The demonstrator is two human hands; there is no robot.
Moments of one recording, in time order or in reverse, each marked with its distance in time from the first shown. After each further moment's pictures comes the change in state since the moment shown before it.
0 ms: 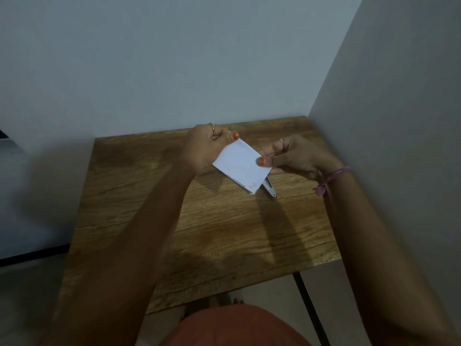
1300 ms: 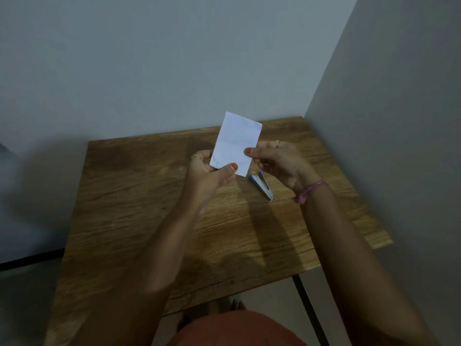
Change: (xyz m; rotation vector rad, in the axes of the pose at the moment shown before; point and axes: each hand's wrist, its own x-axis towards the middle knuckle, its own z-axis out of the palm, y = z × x) left_hand -0.032 -0.031 0.037 -0.649 0.117 -0.221; right_hand 0.013 0.009 0.026 0.352 0.214 -0.062
